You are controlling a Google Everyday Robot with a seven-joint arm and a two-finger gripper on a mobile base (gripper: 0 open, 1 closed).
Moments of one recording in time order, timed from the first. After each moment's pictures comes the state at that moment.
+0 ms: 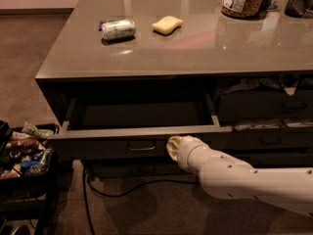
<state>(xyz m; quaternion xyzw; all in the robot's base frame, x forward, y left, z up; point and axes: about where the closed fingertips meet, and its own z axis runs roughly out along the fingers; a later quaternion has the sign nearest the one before) 0.546 -0.066 0.641 -0.60 0.63 -0.13 0.47</state>
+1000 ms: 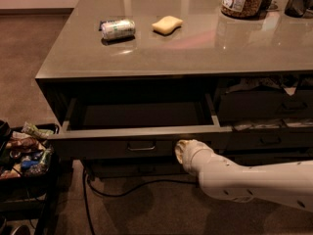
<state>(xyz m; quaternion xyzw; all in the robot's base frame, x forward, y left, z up) 0.548 -0.093 0.616 -0.60 0.65 -0.17 0.43</state>
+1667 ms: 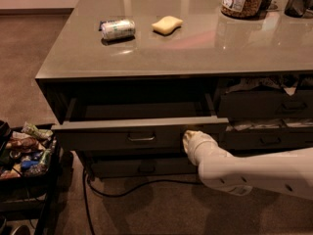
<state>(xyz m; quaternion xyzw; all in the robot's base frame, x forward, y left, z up) 0.586 -0.125 0.617 -0.59 0.64 -0.24 0.43</state>
